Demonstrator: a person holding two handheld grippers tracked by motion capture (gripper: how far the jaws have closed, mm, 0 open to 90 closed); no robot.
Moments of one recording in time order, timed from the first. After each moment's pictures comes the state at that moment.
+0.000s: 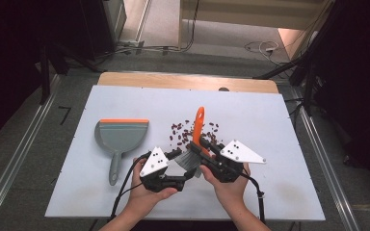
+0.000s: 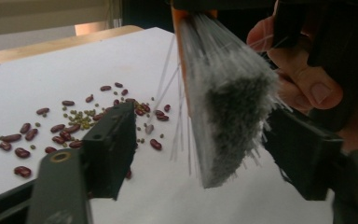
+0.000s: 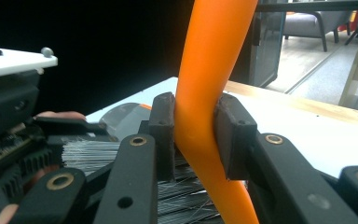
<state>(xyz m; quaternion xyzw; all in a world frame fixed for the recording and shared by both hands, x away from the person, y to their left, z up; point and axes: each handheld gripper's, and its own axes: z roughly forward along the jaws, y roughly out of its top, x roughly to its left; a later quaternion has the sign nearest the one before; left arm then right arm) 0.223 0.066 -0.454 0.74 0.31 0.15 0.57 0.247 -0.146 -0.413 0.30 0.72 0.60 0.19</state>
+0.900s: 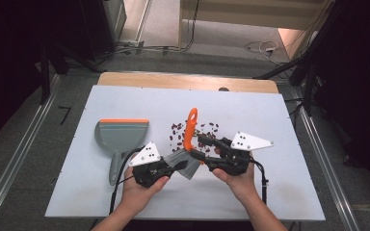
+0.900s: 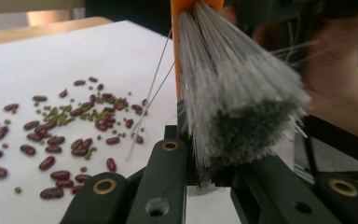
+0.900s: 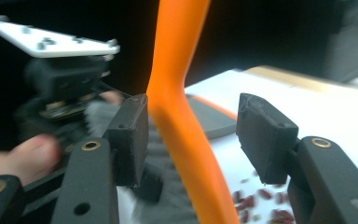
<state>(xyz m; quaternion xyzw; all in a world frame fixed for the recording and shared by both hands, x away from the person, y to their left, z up) 0.236 0.095 -0.449 0.75 0.27 0.07 0.60 0.280 -0.175 -0.414 0.21 0.75 0.62 0.03</state>
